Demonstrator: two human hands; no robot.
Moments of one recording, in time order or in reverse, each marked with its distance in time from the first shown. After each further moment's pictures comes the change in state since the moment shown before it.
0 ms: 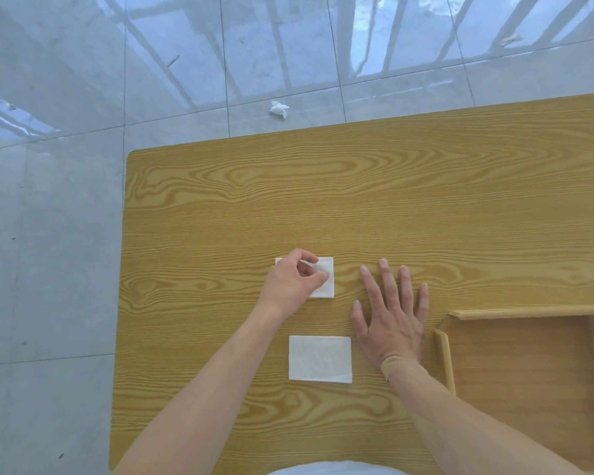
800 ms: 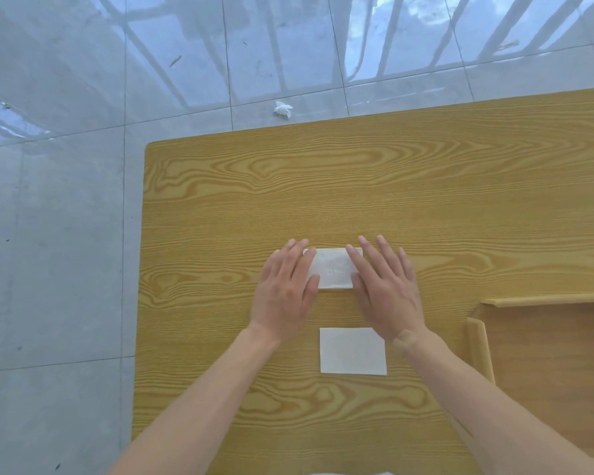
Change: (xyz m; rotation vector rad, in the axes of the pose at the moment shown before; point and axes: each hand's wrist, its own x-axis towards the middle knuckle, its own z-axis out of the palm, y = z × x) left_hand -0.010 -0.079 -0.028 0.710 0.349 0.705; right_hand 0.023 -0.053 -0.015 0.136 0.193 -0.337
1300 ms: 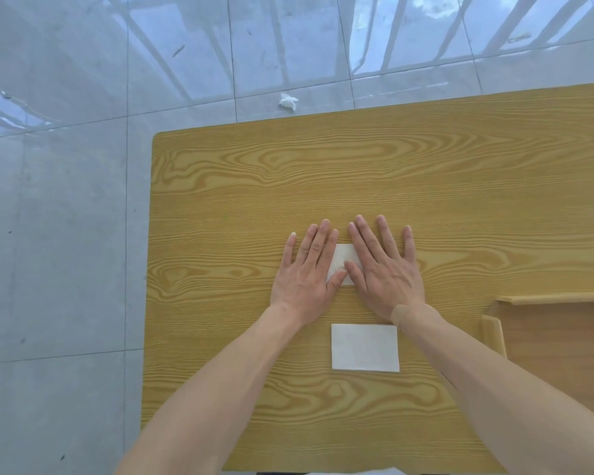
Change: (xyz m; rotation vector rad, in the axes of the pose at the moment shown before) left_hand 0.017 -0.006 0.026 0.280 -0.334 0.005; right_hand 0.026 0.004 0.027 -0.266 -0.223 -0.031
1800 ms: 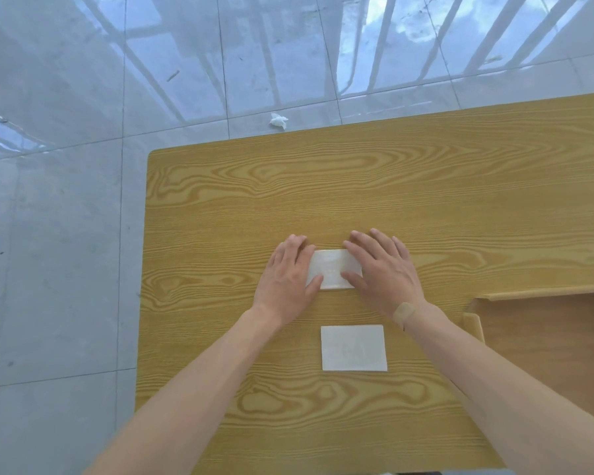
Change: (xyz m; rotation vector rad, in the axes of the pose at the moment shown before) left_hand -0.007 -0.008 -0.033 -0.289 0.062 -0.001; right_hand -0.007 0.014 -0.032 0.169 -0.041 0.009
